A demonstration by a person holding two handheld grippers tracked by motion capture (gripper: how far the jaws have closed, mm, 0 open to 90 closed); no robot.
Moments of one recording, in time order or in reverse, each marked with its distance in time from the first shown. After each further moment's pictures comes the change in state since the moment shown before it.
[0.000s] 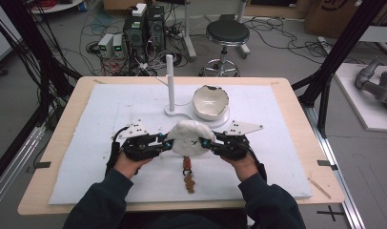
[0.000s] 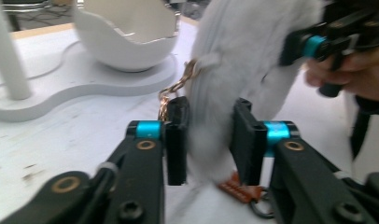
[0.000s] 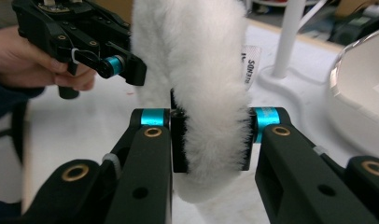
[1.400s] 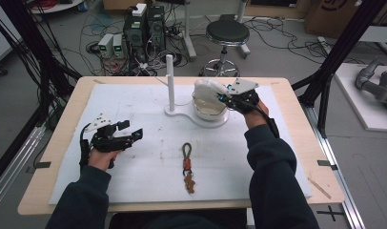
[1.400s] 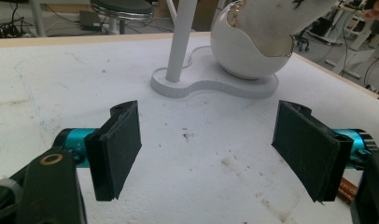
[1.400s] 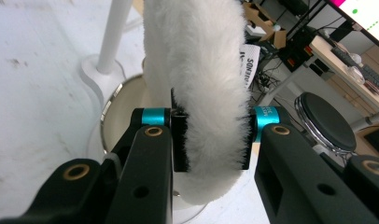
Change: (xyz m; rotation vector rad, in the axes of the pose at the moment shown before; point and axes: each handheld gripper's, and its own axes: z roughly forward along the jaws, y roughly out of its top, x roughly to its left) left arm 0.063 -0.018 -0.057 -0.088 0.251 -0.140; right arm -0.105 0.072 0.015 0.186 -0.386 -0.429
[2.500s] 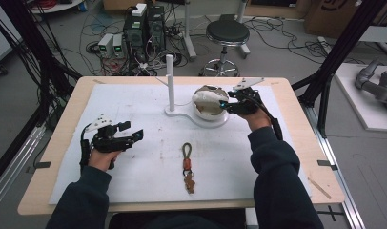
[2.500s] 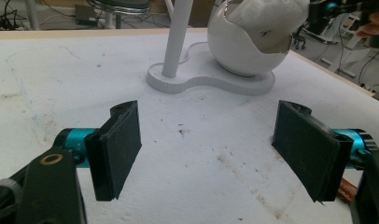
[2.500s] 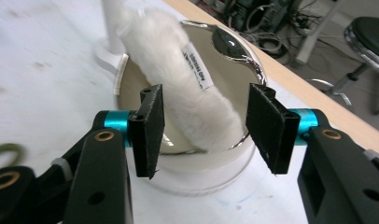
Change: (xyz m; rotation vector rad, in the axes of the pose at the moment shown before) left arm 0.000 -0.001 0.001 0.015 -0.010 -0.012; right arm -0.009 -0.018 -0.005 0.117 0.124 0.320
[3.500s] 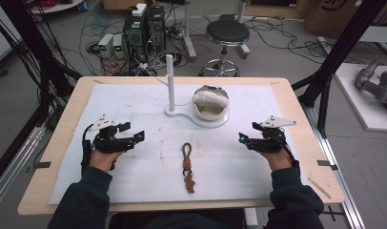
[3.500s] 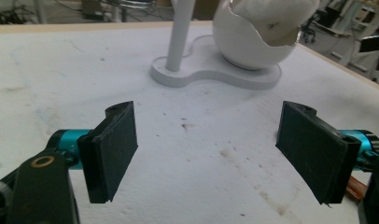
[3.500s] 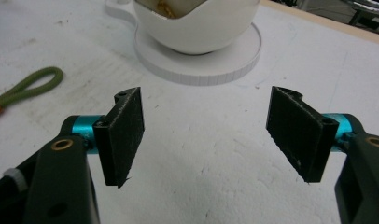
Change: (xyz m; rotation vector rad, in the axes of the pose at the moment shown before) left arm -0.006 -0.001 0.004 0.039 0.008 0.004; right arm 0.032 -0.112 -0.053 -0.033 -0.040 0.181
